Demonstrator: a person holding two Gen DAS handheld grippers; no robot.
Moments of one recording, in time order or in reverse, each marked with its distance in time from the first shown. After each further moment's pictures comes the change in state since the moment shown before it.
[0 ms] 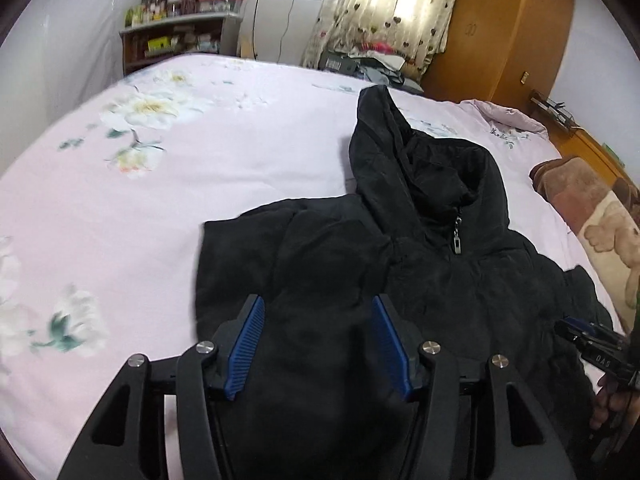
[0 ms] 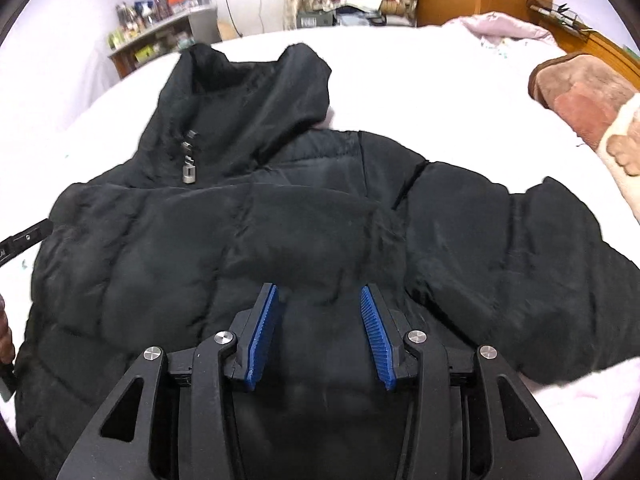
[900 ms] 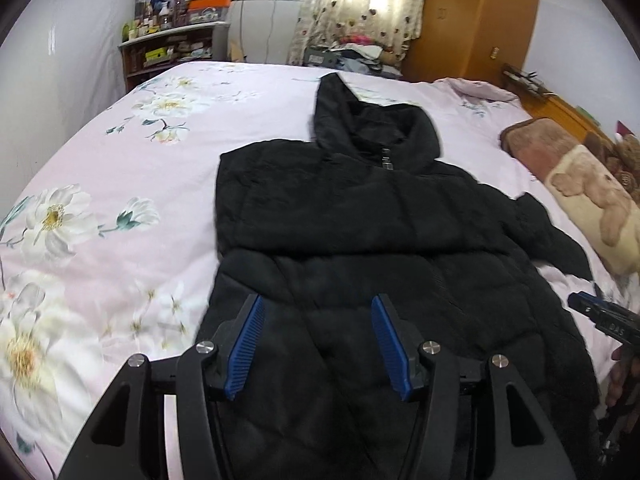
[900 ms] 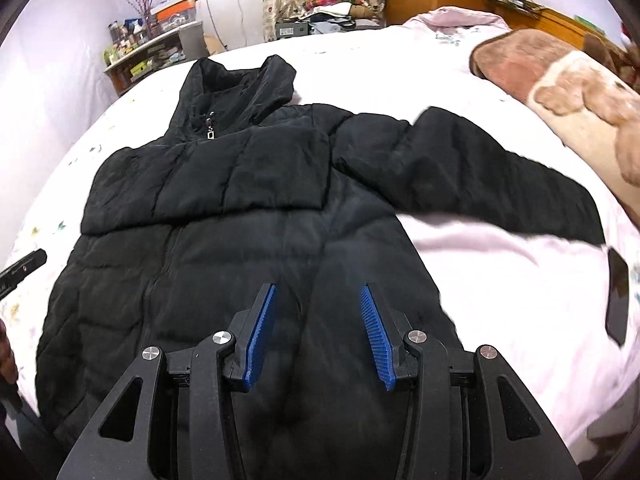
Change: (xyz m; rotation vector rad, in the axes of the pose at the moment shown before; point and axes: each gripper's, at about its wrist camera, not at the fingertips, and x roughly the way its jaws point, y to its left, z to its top) left arm -0.129 -0.049 -0.094 0.072 0.030 0.006; right arm -0.133 -0.022 -0.107 0.089 -0.008 -0.030
